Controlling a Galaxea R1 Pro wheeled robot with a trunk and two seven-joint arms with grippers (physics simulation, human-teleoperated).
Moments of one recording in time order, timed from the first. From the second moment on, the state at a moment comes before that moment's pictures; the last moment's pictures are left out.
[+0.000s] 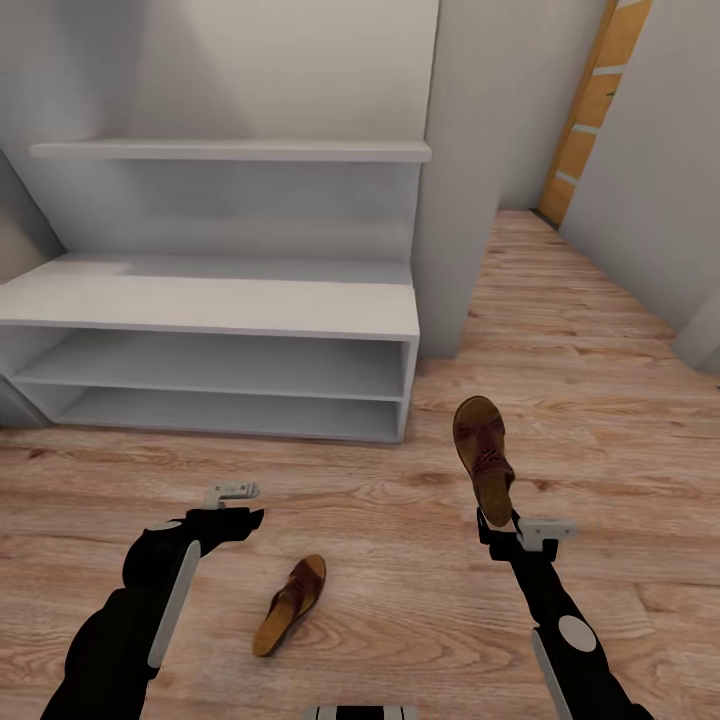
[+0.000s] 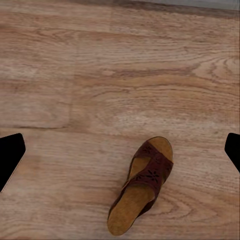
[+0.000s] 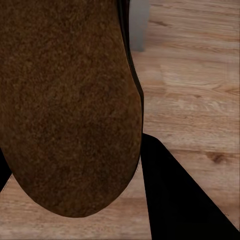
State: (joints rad) left arm -0.37 0.00 0.02 -1.52 0.02 0.90 -0.02; right arm -0.21 0.00 -0.10 -1.27 0.08 -0.08 0.01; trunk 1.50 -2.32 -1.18
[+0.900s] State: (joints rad) left arm -0.37 0.00 0.02 -1.52 0.02 0.90 -0.02; right arm -0.21 0.00 -0.10 -1.27 0.08 -0.08 0.01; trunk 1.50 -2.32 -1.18
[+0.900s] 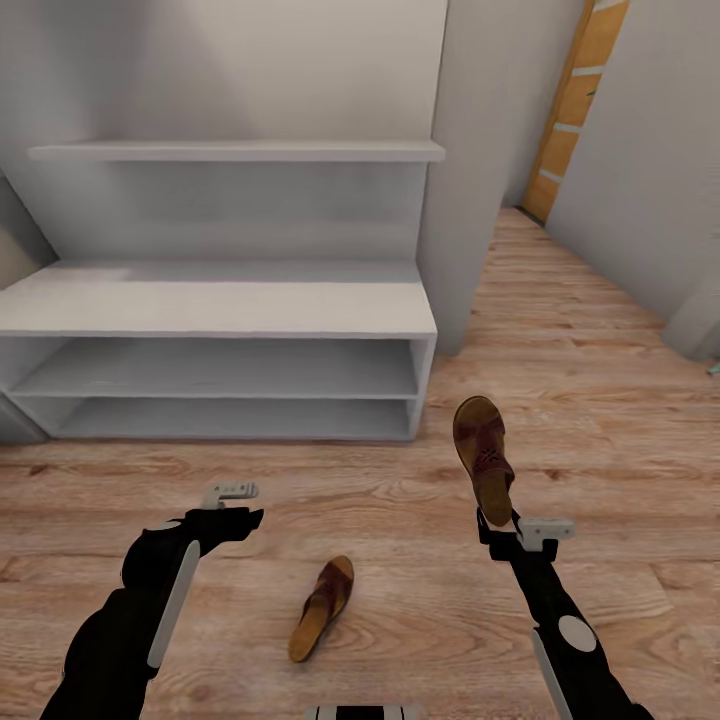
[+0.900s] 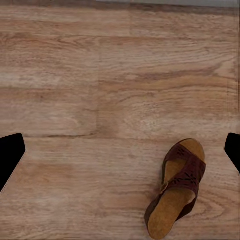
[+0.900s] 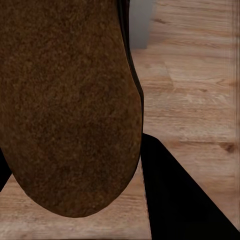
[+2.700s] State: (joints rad) left arm -0.37 0.00 0.02 -1.52 0.02 0.90 -0.02; right arm -0.21 0.00 -0.10 -1.27 0.08 -0.08 0.01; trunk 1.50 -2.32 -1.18
